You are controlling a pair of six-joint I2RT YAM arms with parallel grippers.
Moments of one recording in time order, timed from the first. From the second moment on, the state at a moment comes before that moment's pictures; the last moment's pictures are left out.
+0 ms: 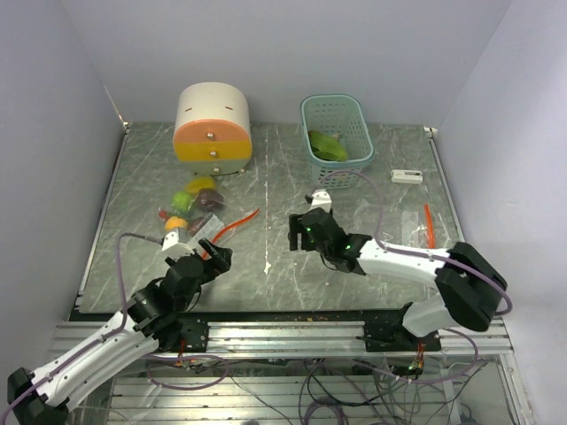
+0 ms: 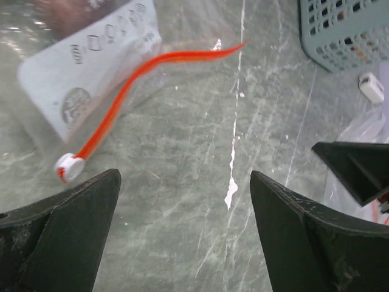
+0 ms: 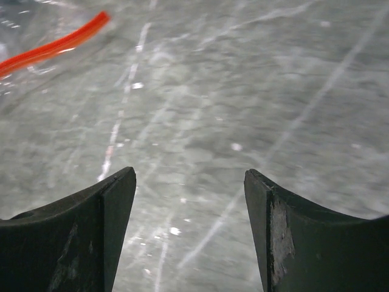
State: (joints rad) left arm -0.80 0.38 0.22 -0.34 -0.52 -0.98; right arm 0.88 1.40 0.70 0.04 0.40 0.49
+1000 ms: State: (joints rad) left arm -0.80 0.25 0.25 -0.69 -0.78 -1.39; right arm 0.98 1.49 0.70 0.17 0.37 0.53
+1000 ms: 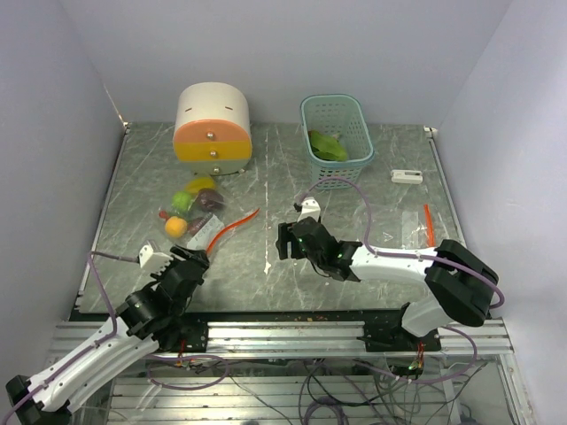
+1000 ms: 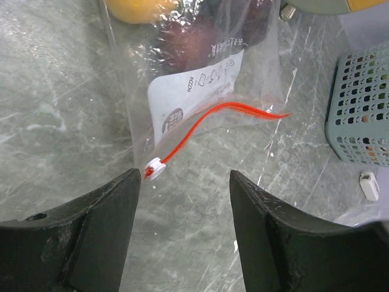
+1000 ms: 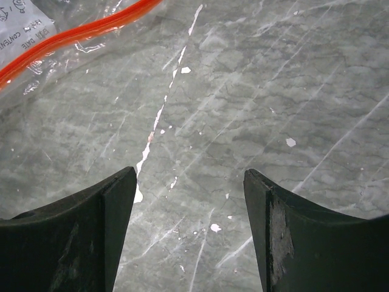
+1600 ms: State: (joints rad) left arm -0.75 0.35 0.21 -0.60 -0.78 -1.39; right arm 0.98 1.49 0.69 0.15 0.40 0.53
